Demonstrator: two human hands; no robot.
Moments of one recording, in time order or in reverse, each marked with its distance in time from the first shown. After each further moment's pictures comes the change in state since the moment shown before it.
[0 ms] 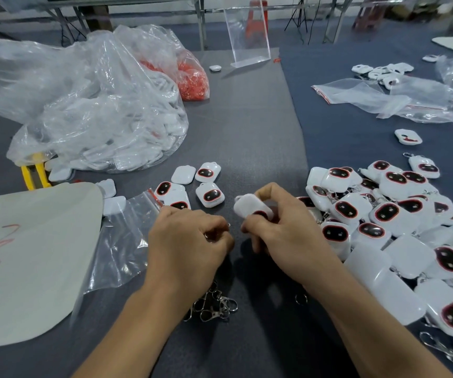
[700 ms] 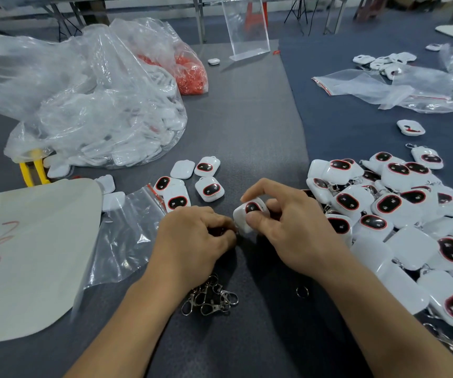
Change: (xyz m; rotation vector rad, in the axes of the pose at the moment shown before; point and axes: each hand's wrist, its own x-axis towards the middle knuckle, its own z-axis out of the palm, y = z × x) left_hand 0.006 -0.012 0.005 -0.225 -0.244 -0.096; right_hand 0.001 0.002 -0.013 -0.219 -0.057 -0.141
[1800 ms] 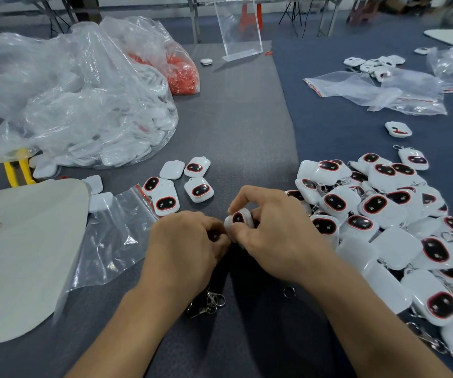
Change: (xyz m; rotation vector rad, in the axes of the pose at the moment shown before) left_hand -0.006 0.018 0.009 0.181 0.108 0.017; right_hand -0.002 -0.013 0.002 -0.083 -0.029 0.082
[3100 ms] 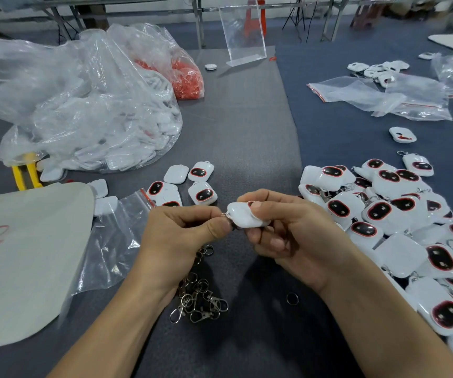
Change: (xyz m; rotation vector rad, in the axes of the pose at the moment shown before) left_hand 0.006 -0.003 -0.012 -1.010 -0.035 -0.207; right_hand 0.003 0.002 -0.015 1.204 -0.270 0.300
